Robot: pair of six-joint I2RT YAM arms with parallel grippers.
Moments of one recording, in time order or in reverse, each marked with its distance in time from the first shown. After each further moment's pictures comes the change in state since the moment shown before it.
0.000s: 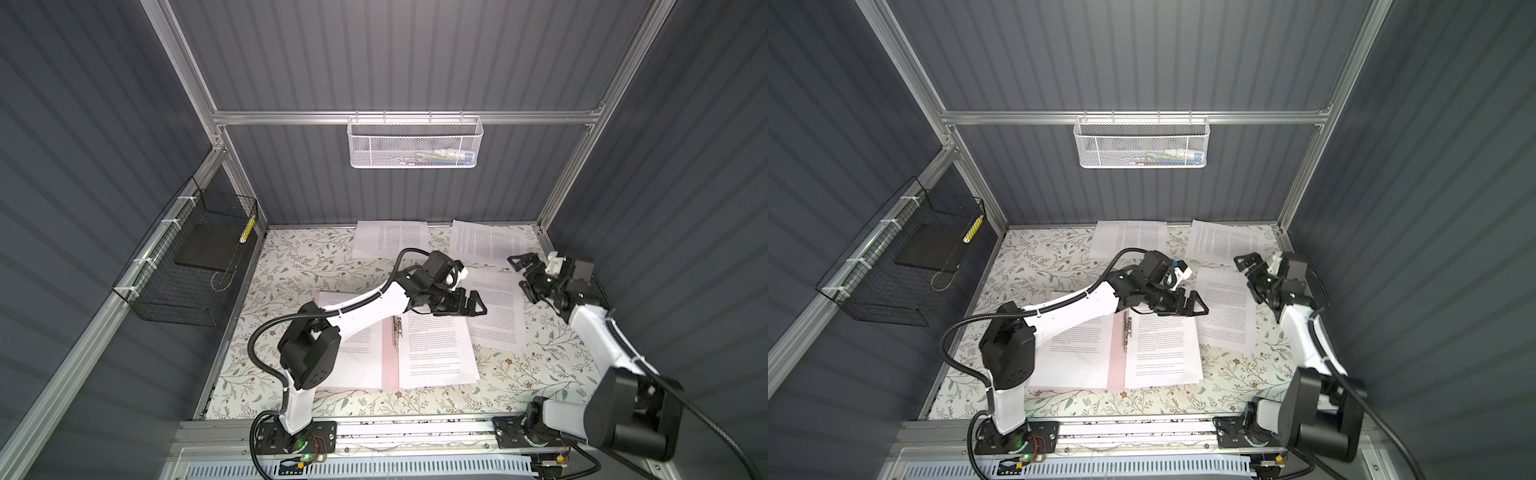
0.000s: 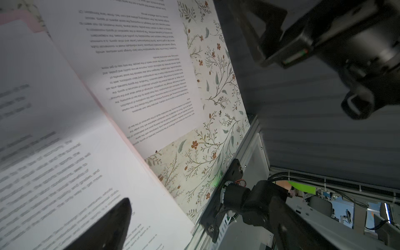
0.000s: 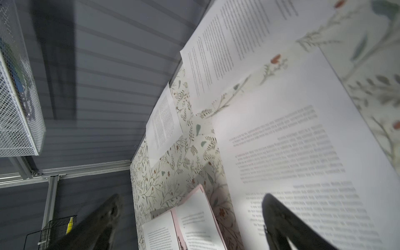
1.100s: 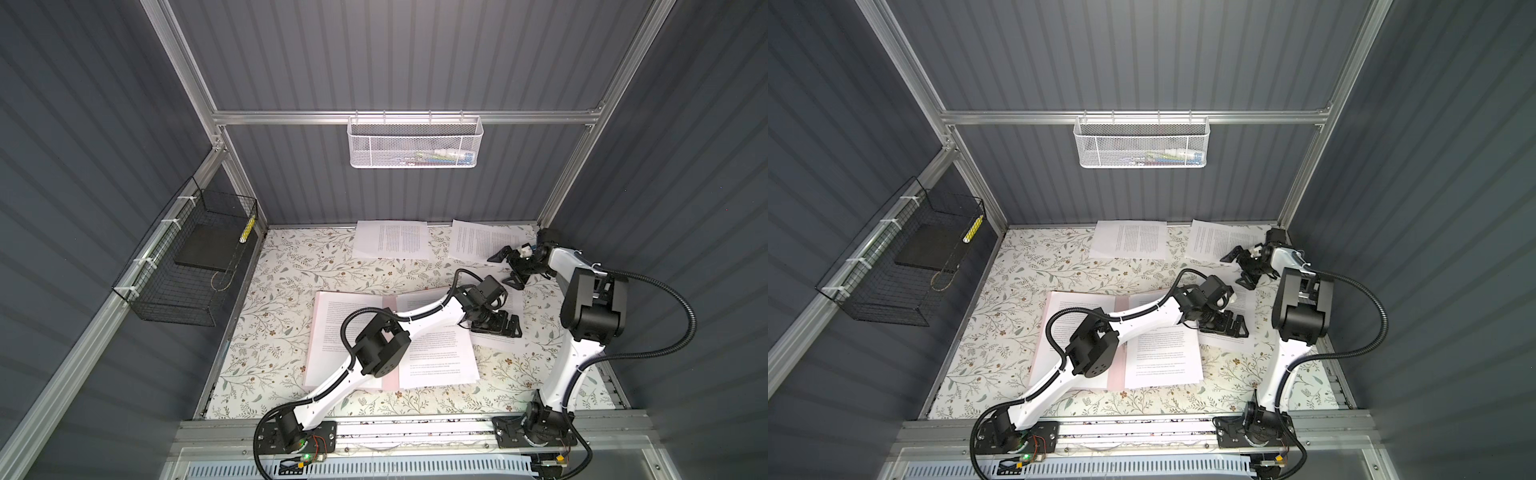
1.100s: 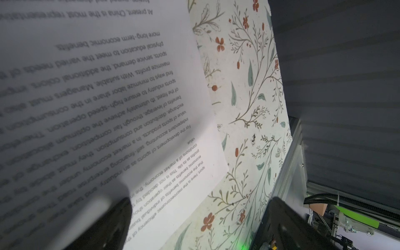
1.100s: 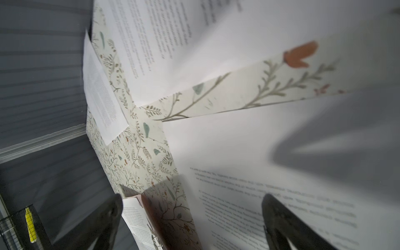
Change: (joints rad) left arm -0.126 0.613 0.633 -0.132 -0.064 -0.006; right arm -0.002 0.665 0.516 -0.437 -0.113 -0.275
